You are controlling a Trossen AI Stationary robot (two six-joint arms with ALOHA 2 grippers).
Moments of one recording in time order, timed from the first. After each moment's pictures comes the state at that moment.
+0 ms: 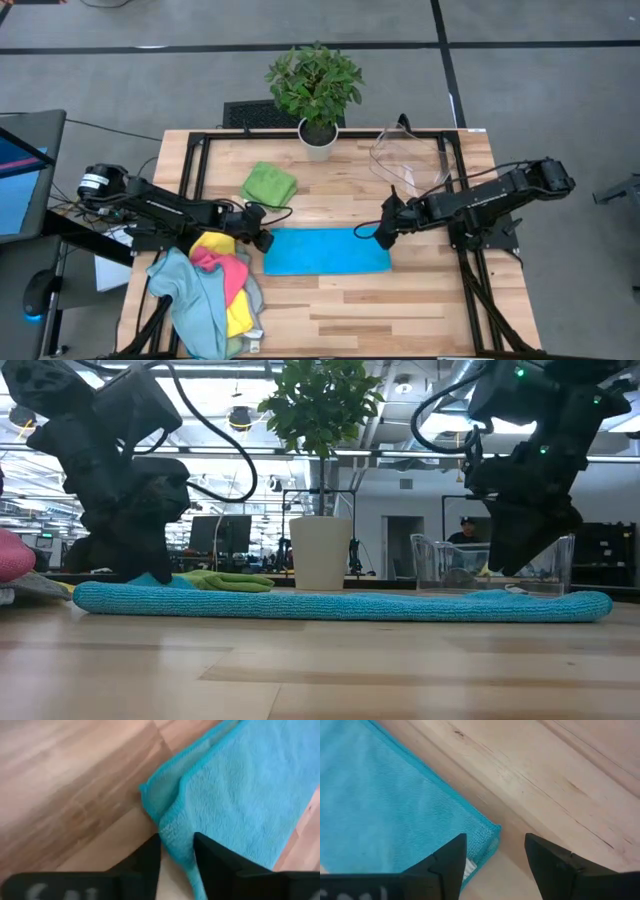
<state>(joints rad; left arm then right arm) -0.10 1.28 0.40 -0.05 -0.02 -1.10 0.14 1.32 0.63 -0.54 0.23 0.90</state>
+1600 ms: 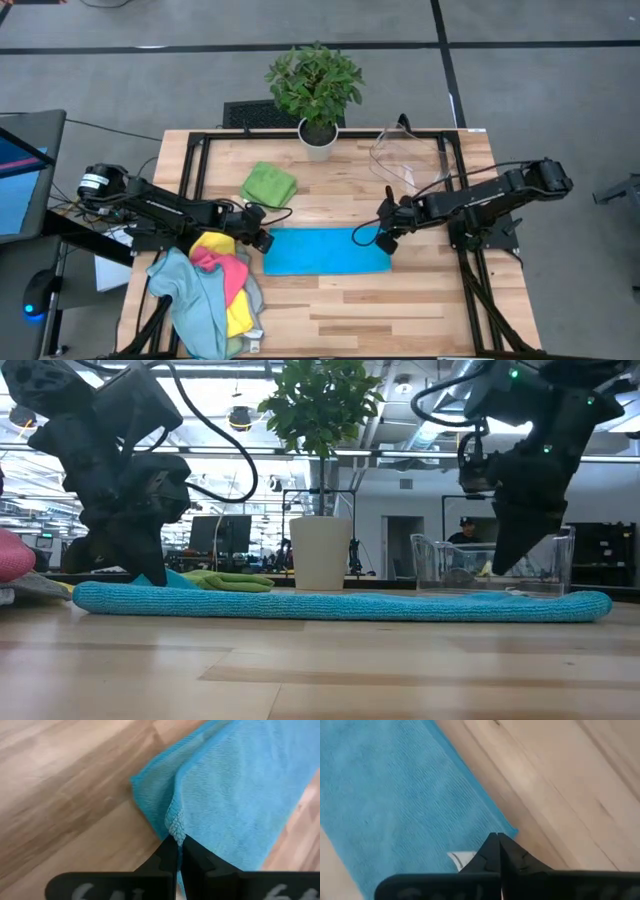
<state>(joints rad) -0.10 1.28 0.40 -0.04 0.01 -1.13 0.12 1.31 0.62 -0.49 0.13 0.65</state>
